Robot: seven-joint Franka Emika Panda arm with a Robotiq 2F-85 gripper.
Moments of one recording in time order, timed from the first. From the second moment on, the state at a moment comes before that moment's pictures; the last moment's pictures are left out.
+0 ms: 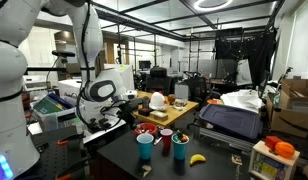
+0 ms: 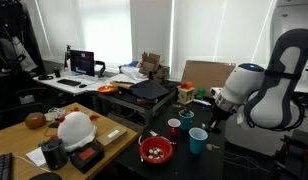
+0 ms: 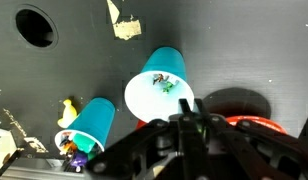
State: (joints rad) arm 0.55 0.47 -0.35 -2.68 0.07 3.44 -0.06
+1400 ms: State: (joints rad) arm 0.43 0.80 -0.02 -2.06 -0.10 3.11 -0.13
